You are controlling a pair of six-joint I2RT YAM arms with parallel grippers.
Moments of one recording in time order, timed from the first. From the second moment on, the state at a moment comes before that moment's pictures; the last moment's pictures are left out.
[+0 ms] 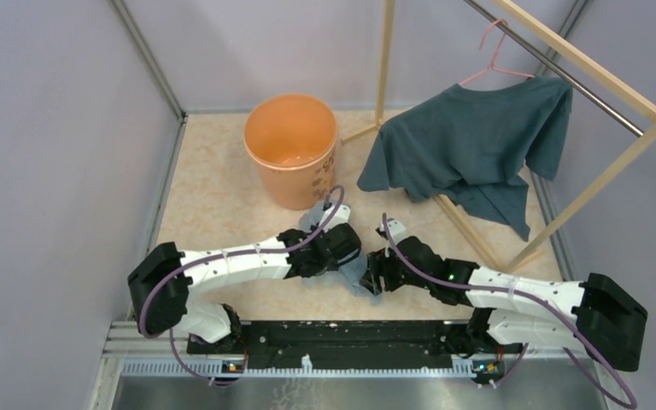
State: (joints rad) left arm -1.12 1.42 0.93 -0.57 -0.51 -0.68; right arm 1.03 1.03 0.42 -0.04 0.05 0.56
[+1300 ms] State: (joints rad) left arm -1.11 0.69 0.65 -0.55 -0.43 -0.74; right arm 0.64 1.06 0.44 -0.04 -0.39 0.46
